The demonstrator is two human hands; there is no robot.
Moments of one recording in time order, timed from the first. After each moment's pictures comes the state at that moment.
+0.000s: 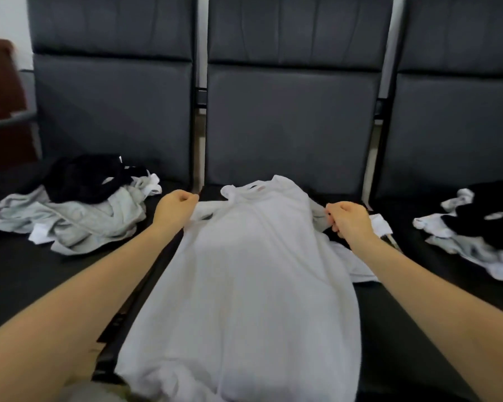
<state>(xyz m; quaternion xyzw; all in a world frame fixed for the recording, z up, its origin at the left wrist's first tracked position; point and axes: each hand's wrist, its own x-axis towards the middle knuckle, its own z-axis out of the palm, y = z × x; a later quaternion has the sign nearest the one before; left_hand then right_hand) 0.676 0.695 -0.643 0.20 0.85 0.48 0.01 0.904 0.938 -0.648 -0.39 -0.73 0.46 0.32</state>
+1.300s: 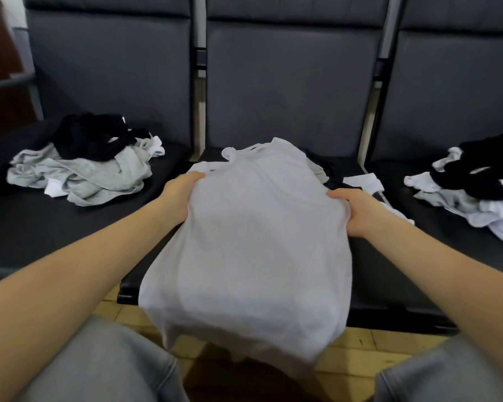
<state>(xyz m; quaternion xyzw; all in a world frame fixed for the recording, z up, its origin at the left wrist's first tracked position) 0.747 0.657 -0.648 0.04 0.63 0.73 0.27 0.975 0.869 -0.636 -0.39 -0.46 0.77 0.18</state>
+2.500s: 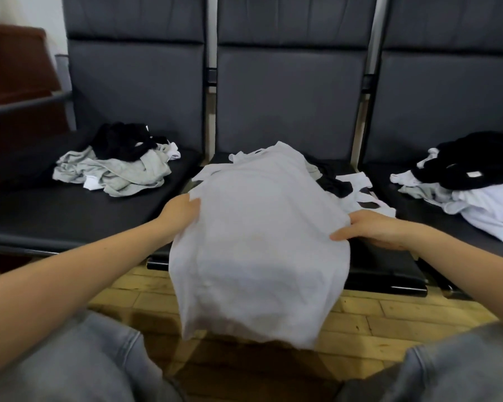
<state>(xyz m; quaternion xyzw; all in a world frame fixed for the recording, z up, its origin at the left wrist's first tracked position) 0.796 0.584 -0.662 0.24 0.87 0.41 0.11 1.064 0.848 -0.638 -0.22 -0.81 0.55 -0.04</state>
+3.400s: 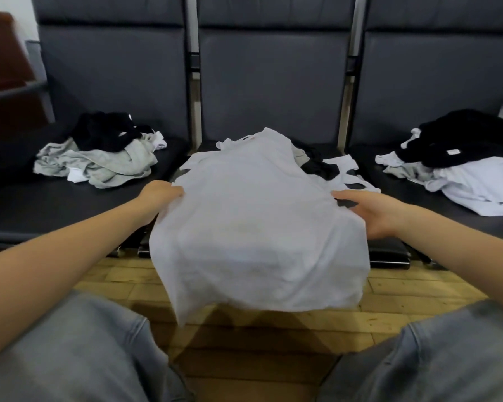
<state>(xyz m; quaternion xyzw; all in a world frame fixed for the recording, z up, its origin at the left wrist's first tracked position) 0.782 0.573 -0.654 0.17 0.85 0.48 0.17 1.083 0.844 -0.639 -0.38 -0.54 0.75 0.04</state>
